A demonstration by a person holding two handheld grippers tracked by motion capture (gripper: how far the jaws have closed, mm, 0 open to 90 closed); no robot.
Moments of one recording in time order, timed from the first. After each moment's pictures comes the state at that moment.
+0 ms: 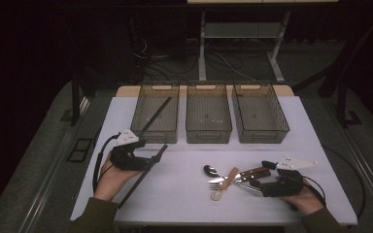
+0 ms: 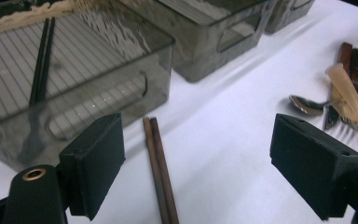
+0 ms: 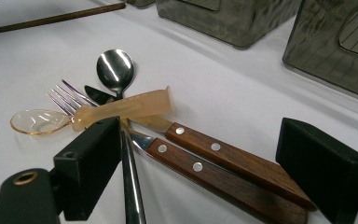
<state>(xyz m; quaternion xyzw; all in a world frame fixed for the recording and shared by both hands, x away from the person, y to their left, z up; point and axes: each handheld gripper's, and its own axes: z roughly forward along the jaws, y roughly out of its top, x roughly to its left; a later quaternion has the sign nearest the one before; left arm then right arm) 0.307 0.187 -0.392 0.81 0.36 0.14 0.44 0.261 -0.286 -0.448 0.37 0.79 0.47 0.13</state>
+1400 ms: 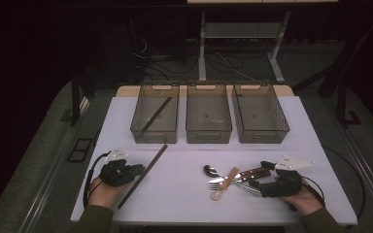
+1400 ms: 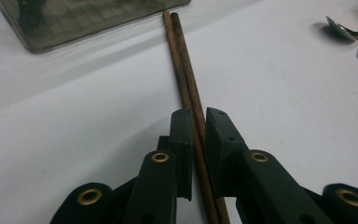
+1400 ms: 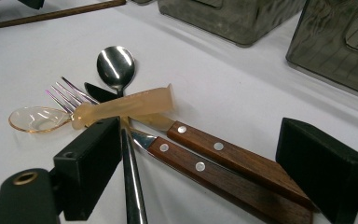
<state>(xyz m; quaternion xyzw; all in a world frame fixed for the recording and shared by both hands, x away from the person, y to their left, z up) 0.290 0.225 -0.440 0.82 0.41 0.10 0.40 0.261 -0.284 -0.449 0.36 0.80 0.46 0.13</state>
